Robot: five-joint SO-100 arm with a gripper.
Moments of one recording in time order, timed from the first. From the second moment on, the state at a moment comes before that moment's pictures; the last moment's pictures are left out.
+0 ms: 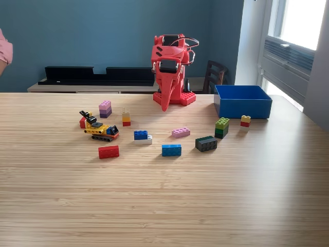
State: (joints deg) arm 8.5 195.1 178.8 48.9 -4.1
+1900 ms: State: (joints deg) arm 8.5 195.1 178.8 48.9 -4.1
